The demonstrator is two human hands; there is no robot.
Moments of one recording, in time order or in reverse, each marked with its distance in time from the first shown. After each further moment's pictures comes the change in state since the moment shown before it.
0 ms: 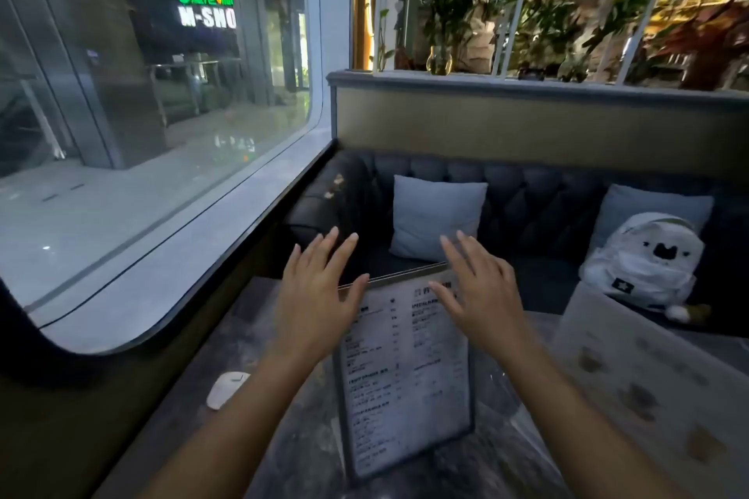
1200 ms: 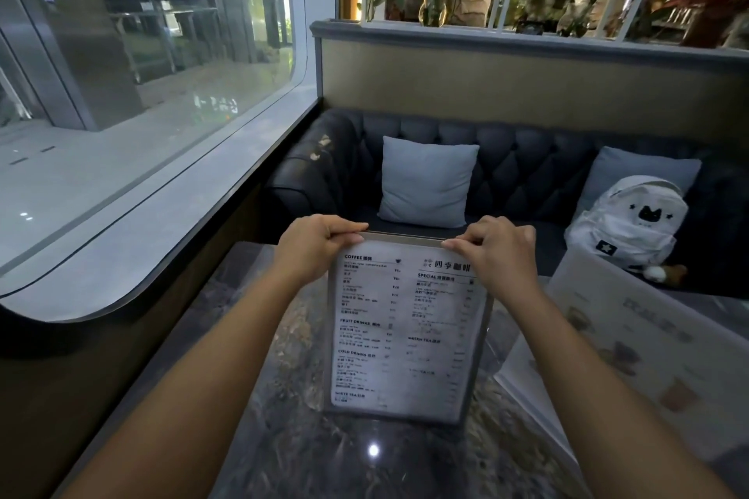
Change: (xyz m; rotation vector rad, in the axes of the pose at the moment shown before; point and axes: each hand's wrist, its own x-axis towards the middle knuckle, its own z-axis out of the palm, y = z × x) left_hand 0.041 -0.018 0.026 -0.323 -0.348 -0.134; right_hand 0.013 0.019 -0.015 0.198 -0.041 0.294
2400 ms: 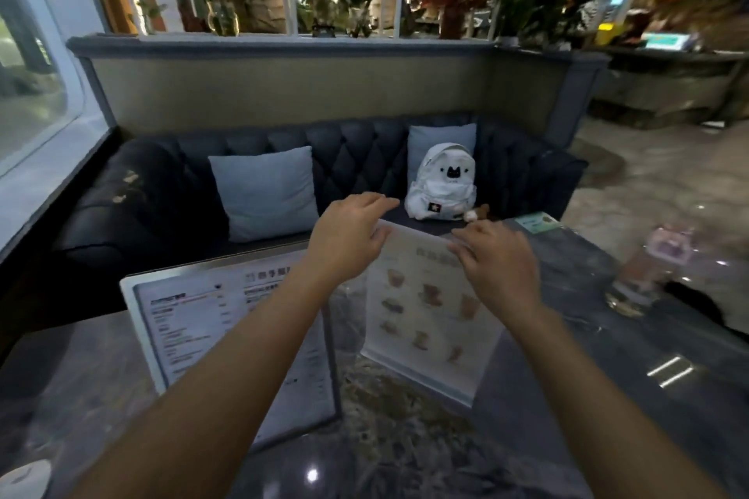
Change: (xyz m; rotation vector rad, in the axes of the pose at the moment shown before) left_hand 0.009 0.195 0.137 0.091 -0.115 0.737; right_hand -0.111 0.102 -0.139 -0.419 0.226 0.220
